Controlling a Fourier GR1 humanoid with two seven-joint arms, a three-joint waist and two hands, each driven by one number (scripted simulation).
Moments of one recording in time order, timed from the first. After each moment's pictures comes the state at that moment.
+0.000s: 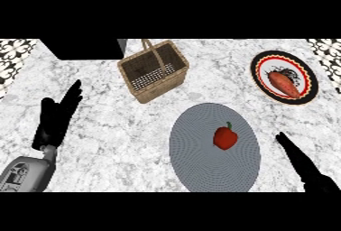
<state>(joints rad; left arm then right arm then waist) -0.20 0.42 -0.16 -1.39 0.13 0.18 0.21 0.33 -0.55 0.36 -2.19 0.51 -0.16 0.49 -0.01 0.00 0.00</state>
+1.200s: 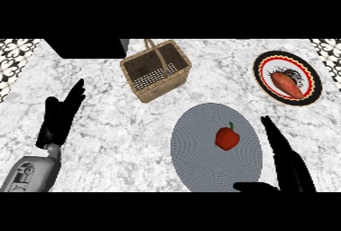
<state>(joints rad) -0.20 0.31 -0.06 -1.40 0.00 0.09 0.23 0.19 -0.27 0.32 -1.92 0.70 -0.15 0.47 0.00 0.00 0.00</state>
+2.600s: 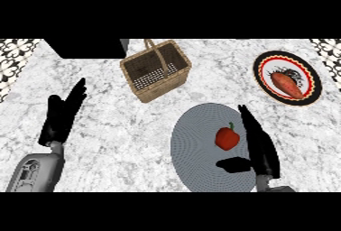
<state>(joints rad) -0.22 0.22 0.06 -1.37 -0.10 0.00 0.22 0.00 -0.08 0.21 -1.55 0.78 -0.15 0.32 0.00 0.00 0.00</state>
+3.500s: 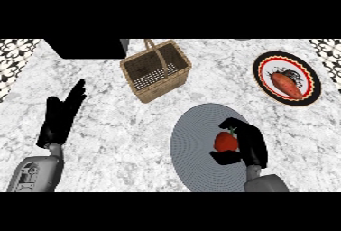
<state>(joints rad) -0.21 0.19 0.08 -1.41 -0.14 -0.03 0.24 -0.10 -0.05 0.19 -1.32 0.88 -0.24 0.23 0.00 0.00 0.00</state>
